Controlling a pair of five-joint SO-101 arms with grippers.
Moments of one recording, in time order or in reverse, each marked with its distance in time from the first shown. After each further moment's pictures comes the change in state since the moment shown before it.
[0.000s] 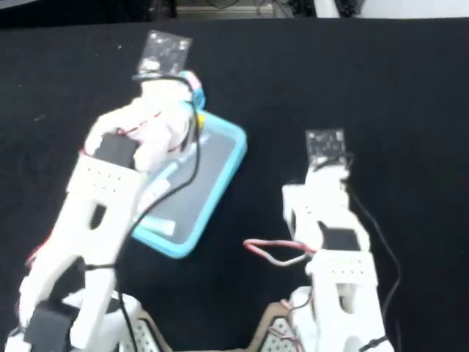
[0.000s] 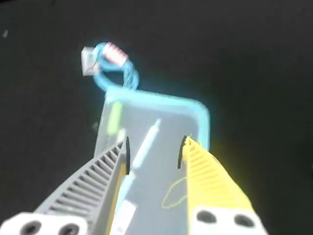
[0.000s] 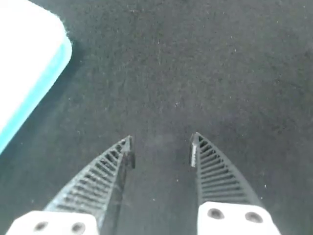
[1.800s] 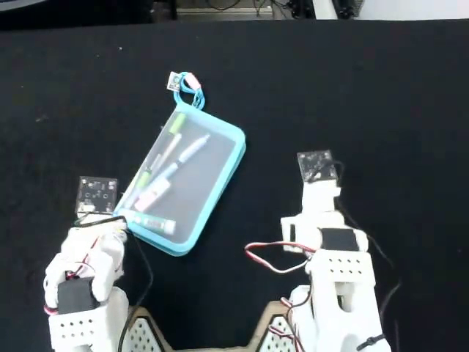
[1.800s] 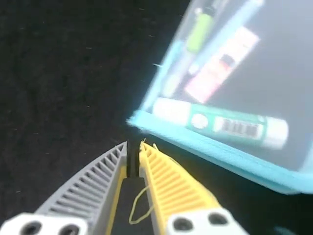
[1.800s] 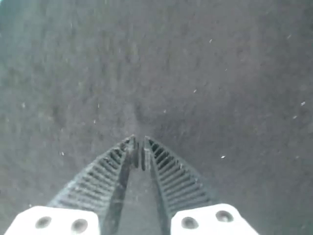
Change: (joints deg) left arm -24.7 -80.3 70.1 19.0 -13.5; right arm 0.8 -0.1 1.1 20.2 1.4
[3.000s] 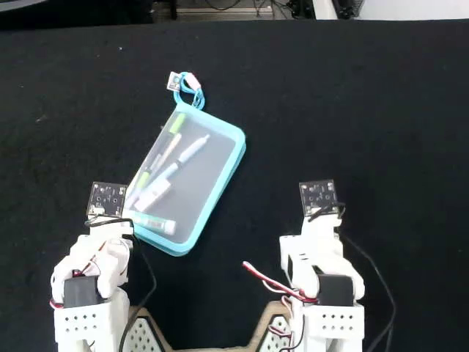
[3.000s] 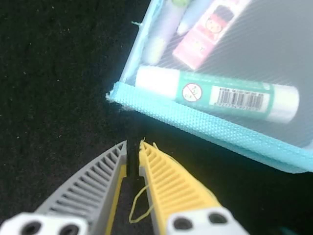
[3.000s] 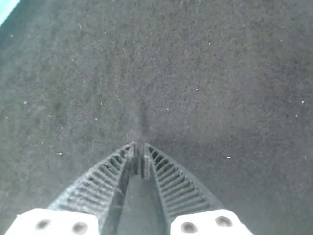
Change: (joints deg) left arm 1.3 0.4 6.5 0.4 -0.2; right arm -0.5 -46.4 18.5 17.7 -1.5
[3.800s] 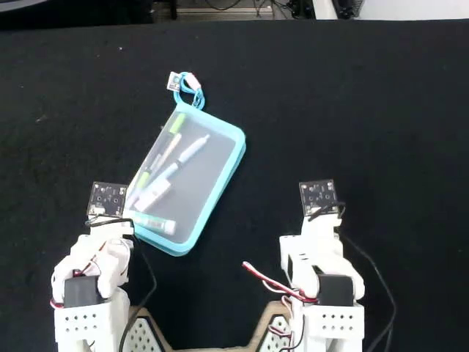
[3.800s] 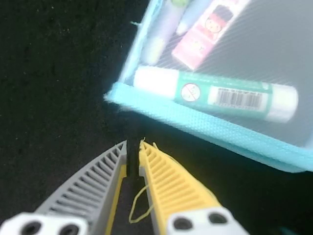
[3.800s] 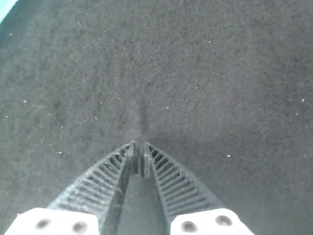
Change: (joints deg) left arm 1.1 0.0 0.0 0.0 0.0; right arm 0.0 0.0 0.0 0.0 0.0
